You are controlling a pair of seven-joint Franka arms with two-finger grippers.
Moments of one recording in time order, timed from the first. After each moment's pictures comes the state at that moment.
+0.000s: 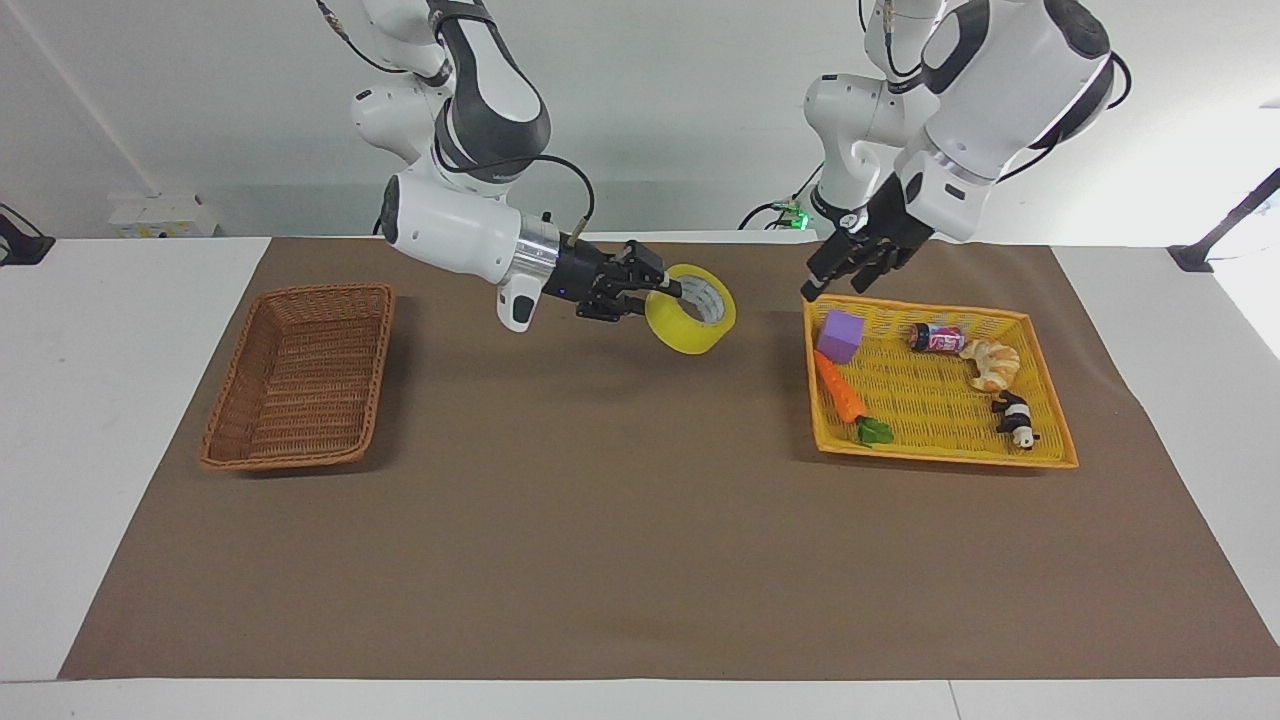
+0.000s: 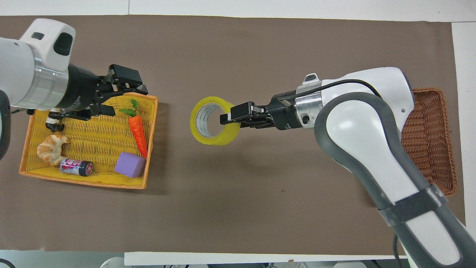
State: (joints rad) left arm -0.37 -0.04 0.08 -1.73 -0.28 1.77 -0.56; right arm 0.50 0.08 -0.12 -1.94 1.16 2.04 -0.16
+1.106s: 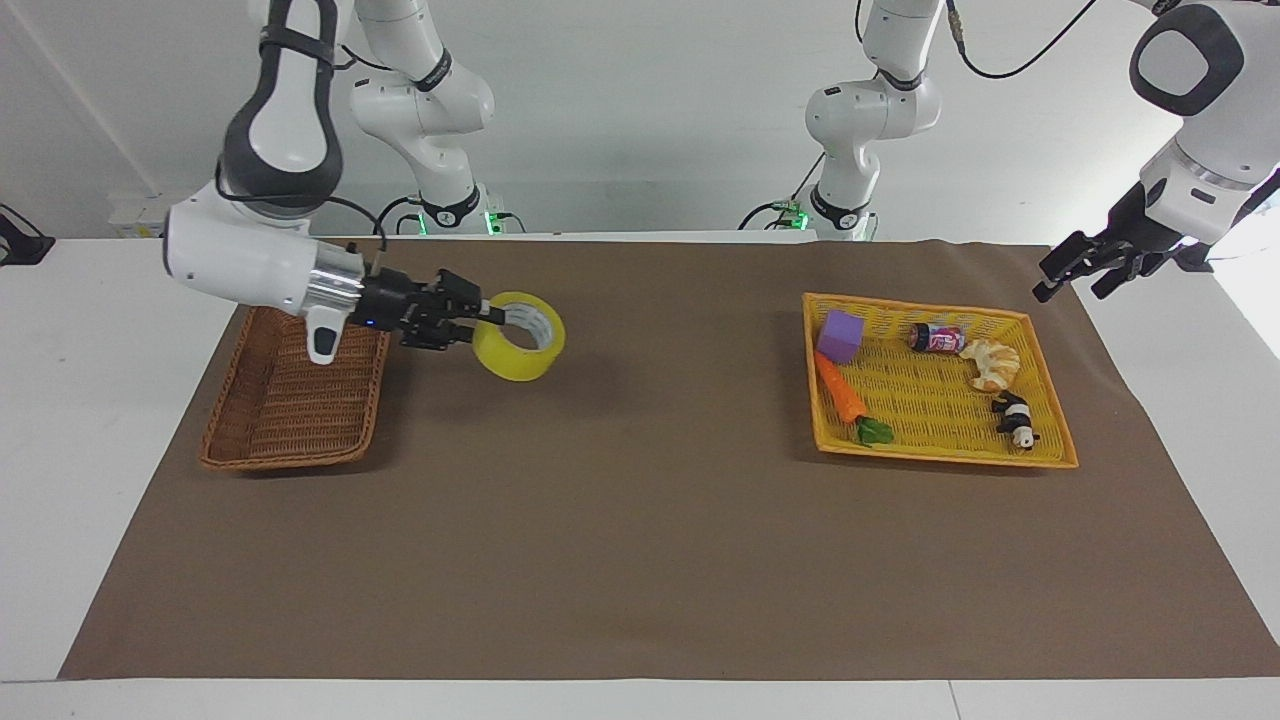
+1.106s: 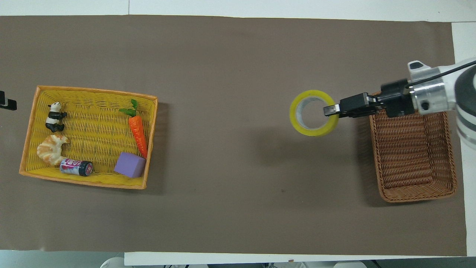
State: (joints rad) left arm 0.04 -0.05 0.06 -1.73 -0.12 1.66 0.08; right arm -0.04 0.08 -0.14 -1.94 0.90 1.61 -0.45
